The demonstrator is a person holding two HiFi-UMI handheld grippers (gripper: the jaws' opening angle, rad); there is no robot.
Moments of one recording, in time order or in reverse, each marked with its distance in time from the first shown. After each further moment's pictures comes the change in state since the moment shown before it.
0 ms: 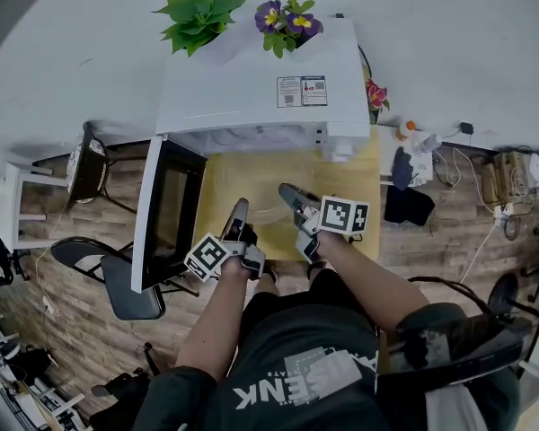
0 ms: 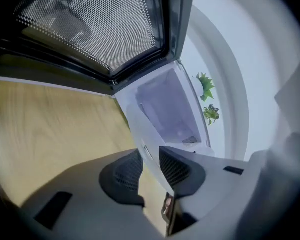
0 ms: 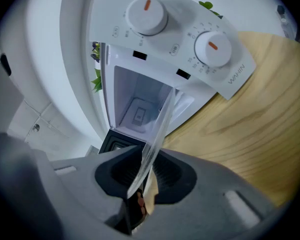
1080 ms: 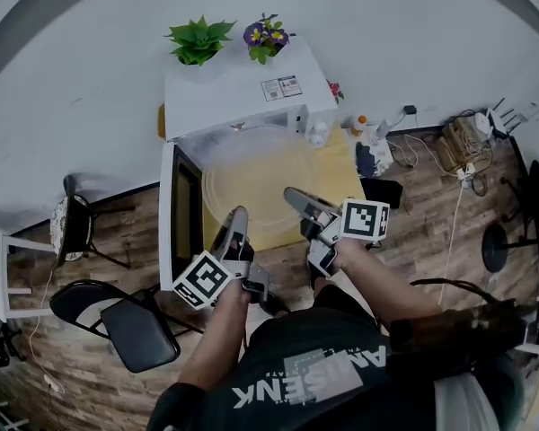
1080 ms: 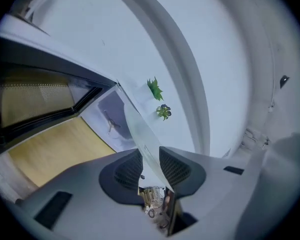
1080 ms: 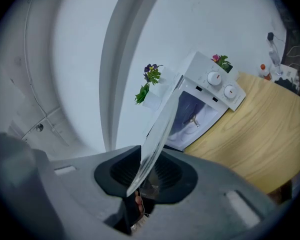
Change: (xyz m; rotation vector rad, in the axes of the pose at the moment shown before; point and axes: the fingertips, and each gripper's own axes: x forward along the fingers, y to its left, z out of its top) left arm -0.130 -0.129 0.030 0.194 0.163 -0.217; right arm -0.070 0.186 -0.048 -0.057 -0.262 0.092
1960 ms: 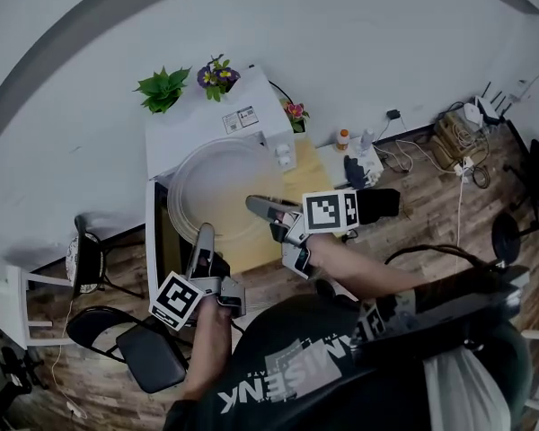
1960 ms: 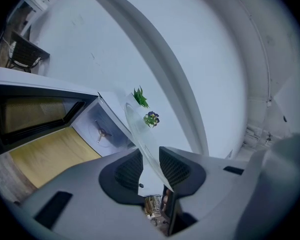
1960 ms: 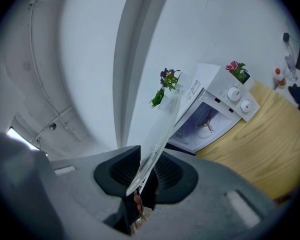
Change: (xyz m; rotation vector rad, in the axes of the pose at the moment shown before) left arm -0.006 -0.092 0.006 -0.026 -0.098 -0.036; right arm -0.027 0.047 0.038 -0.052 0.079 0.038
